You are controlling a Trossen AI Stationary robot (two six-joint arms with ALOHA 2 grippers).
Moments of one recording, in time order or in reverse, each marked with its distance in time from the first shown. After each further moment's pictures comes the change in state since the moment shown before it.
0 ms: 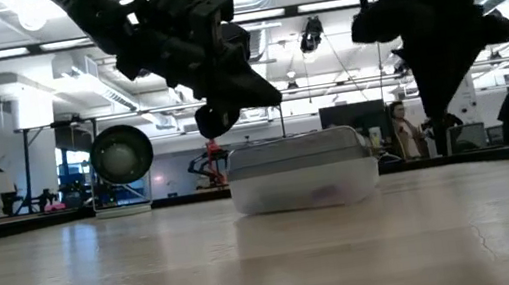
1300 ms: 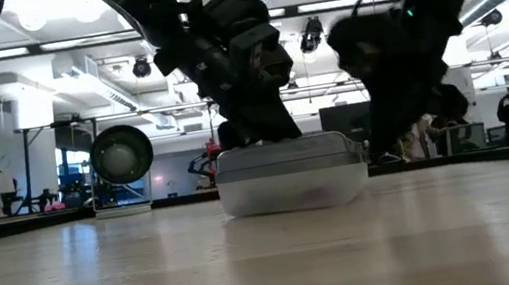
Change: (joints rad) left arm -0.021 0.243 0.301 -0.405 -0.022 0.120; right arm -0.106 -0.075 -0.296 0.700 -0.125 -0.275
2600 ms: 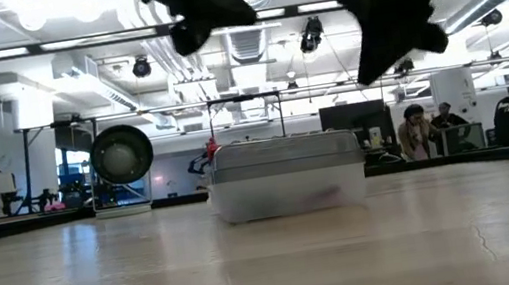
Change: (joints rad) left arm -0.080 -0.443 -0.077 0.009 -0.308 -0.015; right arm -0.022 -0.168 0.141 -0.323 0.214 -0.133
